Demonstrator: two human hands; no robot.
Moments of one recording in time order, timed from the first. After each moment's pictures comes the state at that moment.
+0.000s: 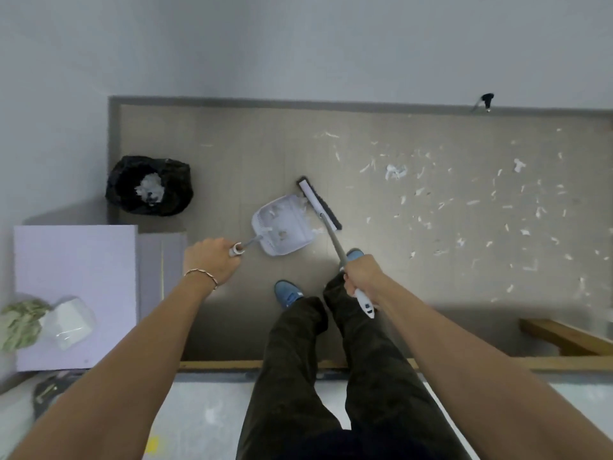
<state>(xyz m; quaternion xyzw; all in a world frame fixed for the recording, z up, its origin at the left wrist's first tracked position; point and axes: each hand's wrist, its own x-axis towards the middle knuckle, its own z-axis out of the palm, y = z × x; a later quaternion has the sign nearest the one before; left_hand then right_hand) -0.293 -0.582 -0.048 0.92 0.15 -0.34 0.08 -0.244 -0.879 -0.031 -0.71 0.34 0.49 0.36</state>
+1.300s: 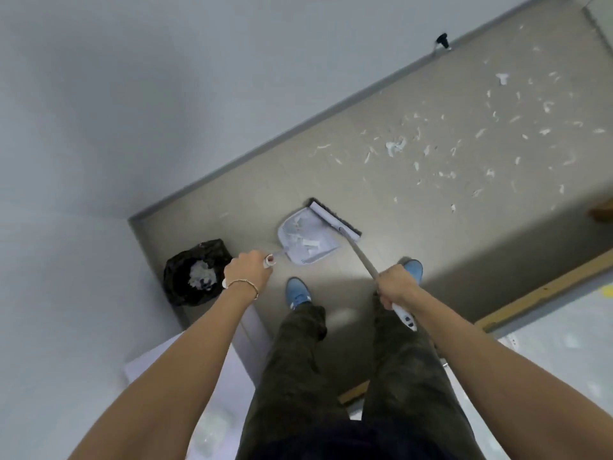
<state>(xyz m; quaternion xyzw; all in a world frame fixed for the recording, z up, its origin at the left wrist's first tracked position) -0.184 -0.473 -0.042 0.93 -0.03 -0.37 0.02 -0.280 -0.755 -0.029 -0.69 0.45 0.43 0.37</state>
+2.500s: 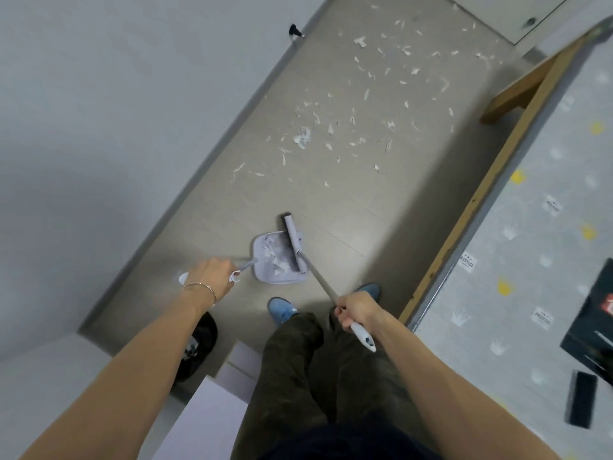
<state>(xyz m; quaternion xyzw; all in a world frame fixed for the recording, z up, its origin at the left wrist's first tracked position) -0.119 -0.543 -0.021 0.83 -0.37 -0.37 -0.19 -0.357 -0.714 -0.001 -0.34 0.66 0.25 0.62</state>
